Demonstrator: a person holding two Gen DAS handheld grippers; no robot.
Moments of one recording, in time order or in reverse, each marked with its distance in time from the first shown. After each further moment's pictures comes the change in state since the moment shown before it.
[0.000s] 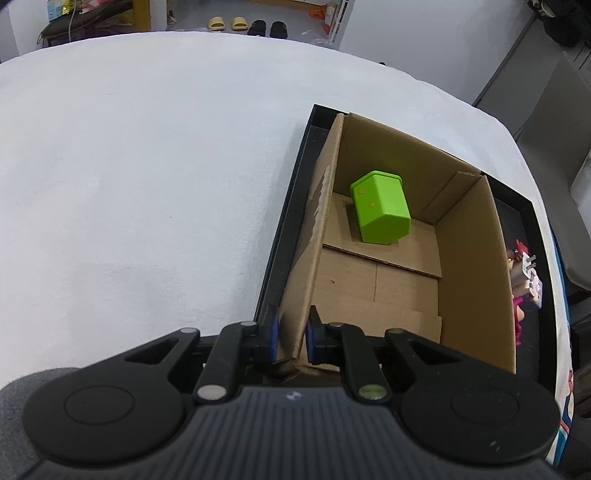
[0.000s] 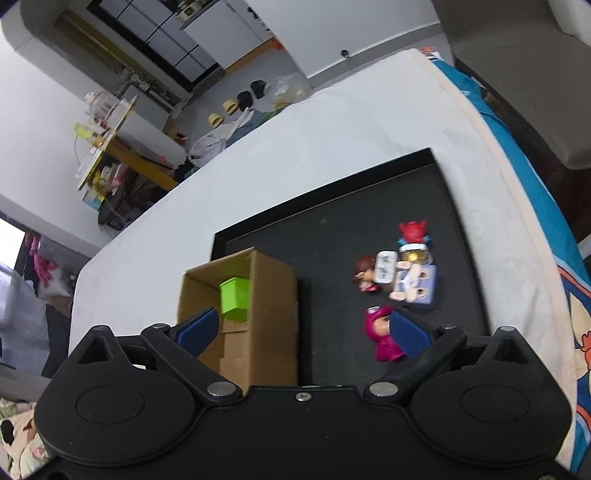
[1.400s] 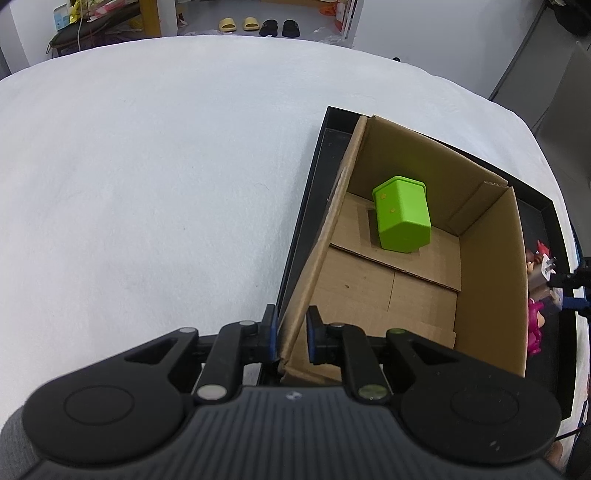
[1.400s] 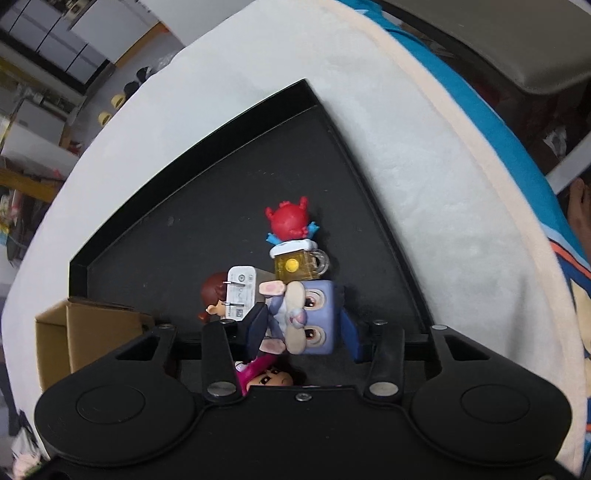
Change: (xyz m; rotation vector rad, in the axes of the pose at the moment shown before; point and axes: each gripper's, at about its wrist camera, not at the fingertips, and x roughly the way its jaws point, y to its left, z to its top) left arm 0.009 -0.003 0.011 0.014 0.007 0.081; right arm 0.123 -0.072 0.010 0.143 0.081 -0.262
